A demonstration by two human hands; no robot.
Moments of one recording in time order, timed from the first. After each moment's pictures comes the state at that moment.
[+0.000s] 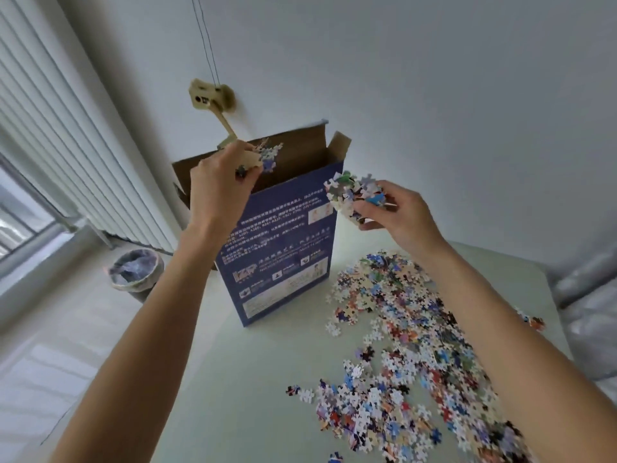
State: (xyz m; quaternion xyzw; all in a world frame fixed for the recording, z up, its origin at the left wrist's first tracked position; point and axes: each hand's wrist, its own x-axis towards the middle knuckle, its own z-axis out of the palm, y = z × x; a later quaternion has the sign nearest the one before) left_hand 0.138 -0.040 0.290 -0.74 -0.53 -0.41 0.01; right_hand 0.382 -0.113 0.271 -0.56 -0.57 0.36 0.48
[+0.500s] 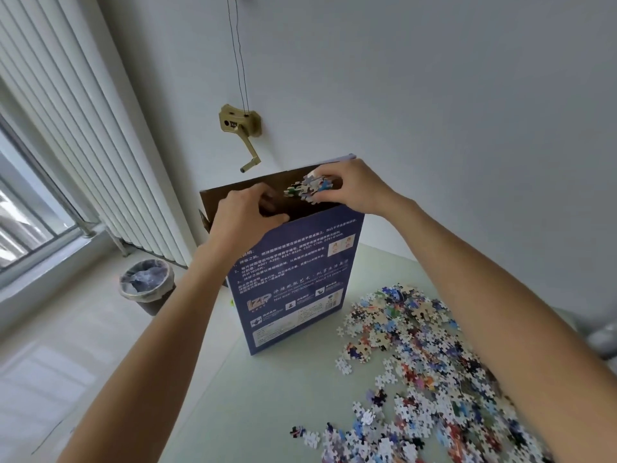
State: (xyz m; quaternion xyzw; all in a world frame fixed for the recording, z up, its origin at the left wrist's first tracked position) left_hand 0.123 -0.010 0.282 -0.74 -0.58 -0.28 -0.16; right_hand 0.331 0.015 0.312 -0.53 -0.80 0.15 0.23
